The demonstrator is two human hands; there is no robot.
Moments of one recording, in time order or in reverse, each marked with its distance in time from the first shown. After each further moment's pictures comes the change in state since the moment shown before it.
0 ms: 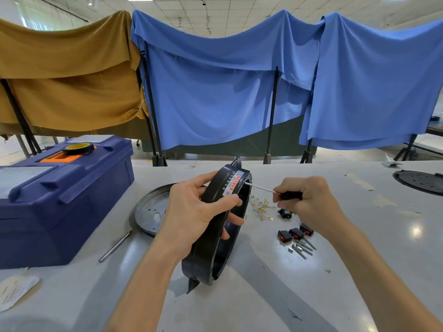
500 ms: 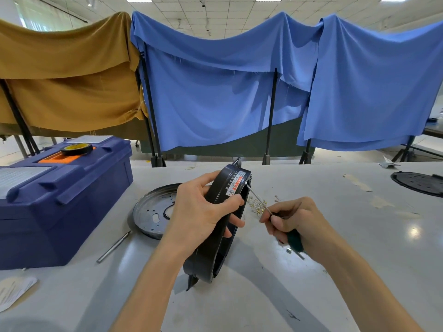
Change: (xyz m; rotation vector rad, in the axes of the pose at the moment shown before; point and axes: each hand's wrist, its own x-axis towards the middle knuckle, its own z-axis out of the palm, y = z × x) left_hand 0.001 0.002 0.011 0.124 0.027 0.093; right_hand -0.017 0.026 0.028 0.755 -0.194 0.379
